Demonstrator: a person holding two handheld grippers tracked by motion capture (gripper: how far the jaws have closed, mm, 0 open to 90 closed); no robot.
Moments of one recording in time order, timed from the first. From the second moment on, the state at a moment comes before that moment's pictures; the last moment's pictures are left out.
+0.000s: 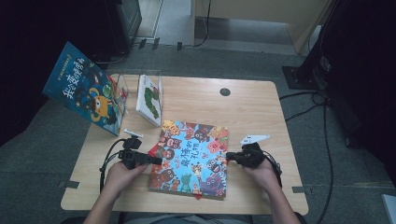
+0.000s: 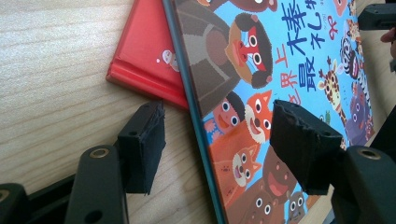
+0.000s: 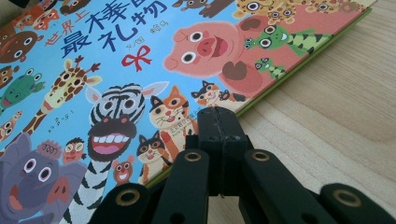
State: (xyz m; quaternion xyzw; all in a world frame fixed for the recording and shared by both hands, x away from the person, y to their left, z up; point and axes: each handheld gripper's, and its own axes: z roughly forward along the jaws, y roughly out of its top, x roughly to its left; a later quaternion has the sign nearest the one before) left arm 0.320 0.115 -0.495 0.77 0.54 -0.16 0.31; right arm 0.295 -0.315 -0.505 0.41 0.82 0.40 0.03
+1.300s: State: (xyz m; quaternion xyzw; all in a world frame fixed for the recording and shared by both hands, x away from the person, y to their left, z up) left arm 0.323 0.117 -0.464 0.77 0.54 -0.16 0.29; right arm 0.296 -0.305 -0.507 0.38 0.83 0.40 0.02
